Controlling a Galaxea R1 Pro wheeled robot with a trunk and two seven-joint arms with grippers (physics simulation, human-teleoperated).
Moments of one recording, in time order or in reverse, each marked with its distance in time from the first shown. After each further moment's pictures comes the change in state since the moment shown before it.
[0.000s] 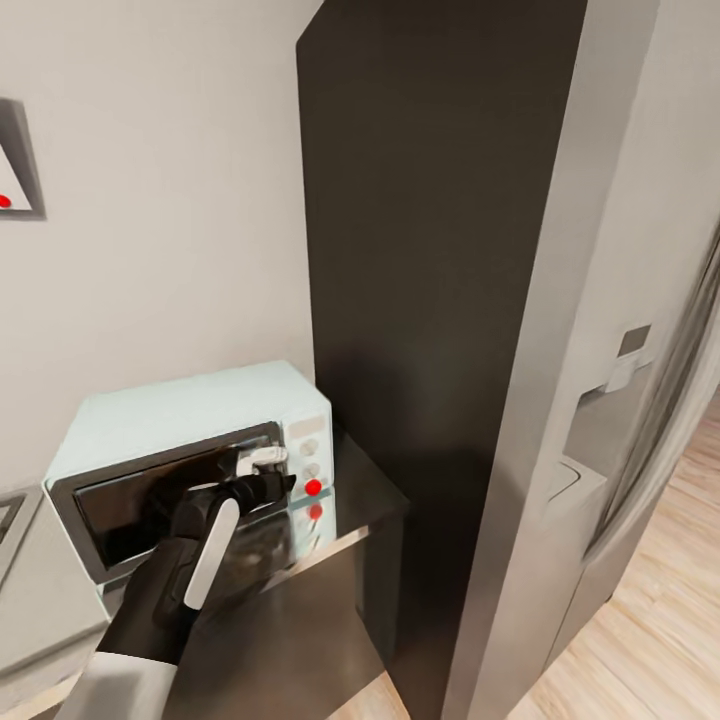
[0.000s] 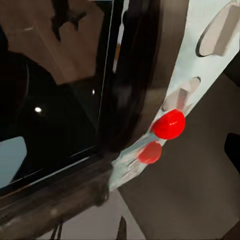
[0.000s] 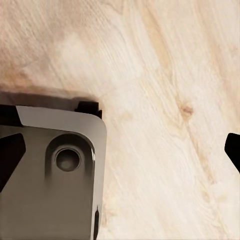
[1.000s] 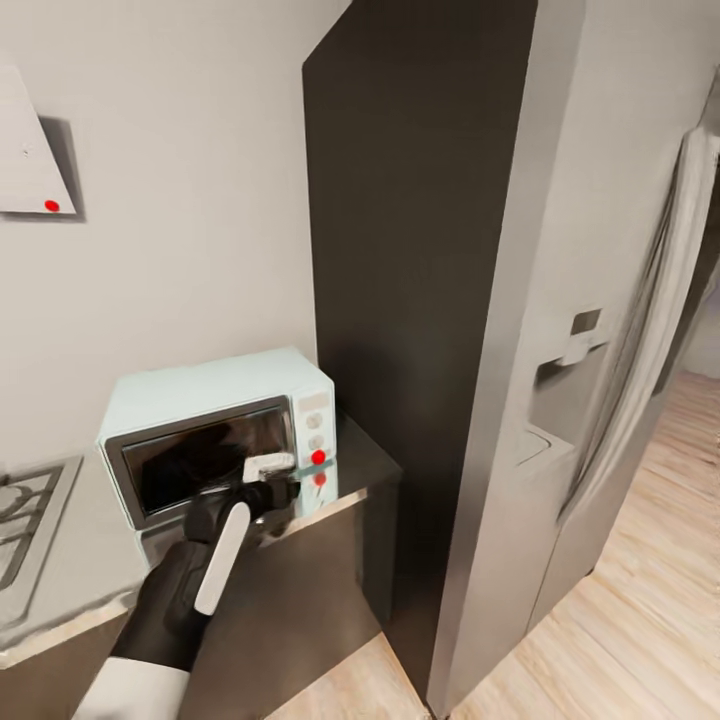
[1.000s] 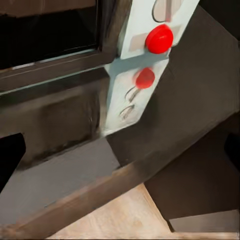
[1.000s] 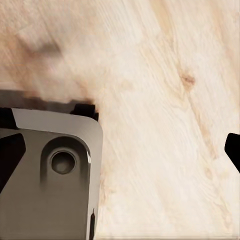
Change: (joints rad) left arm 0.013 -0.043 -0.004 0.006 0.024 0.021 0.093; right arm 0.000 -0.008 0.000 0.000 0.003 -0.012 0.000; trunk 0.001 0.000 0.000
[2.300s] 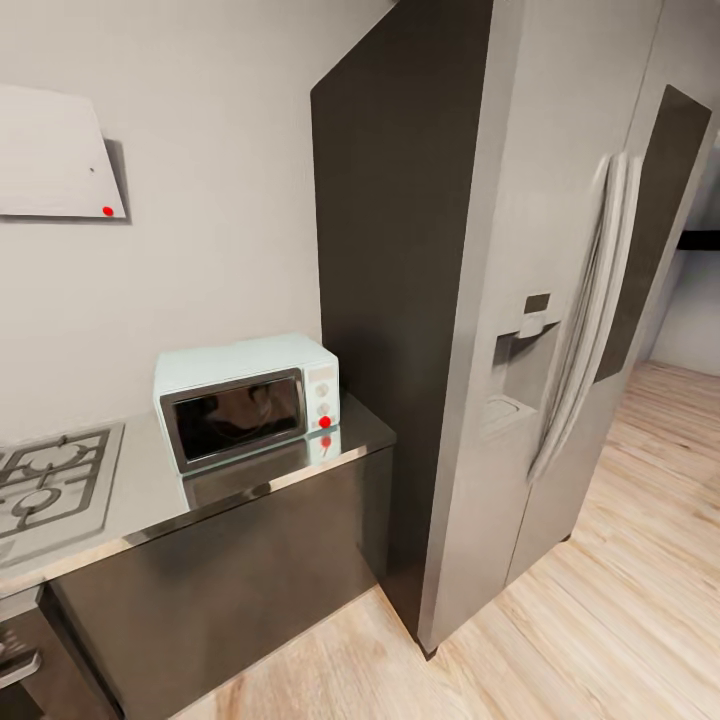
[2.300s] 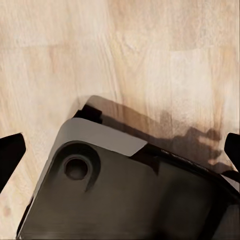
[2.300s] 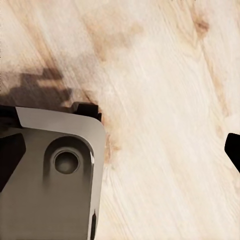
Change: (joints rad) left arm 0.243 0.079 0.008 1.374 0.221 -0.835 -0.220; right arm 0.000 0.011 0.007 -0.001 0.014 -0.002 0.000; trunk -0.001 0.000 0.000
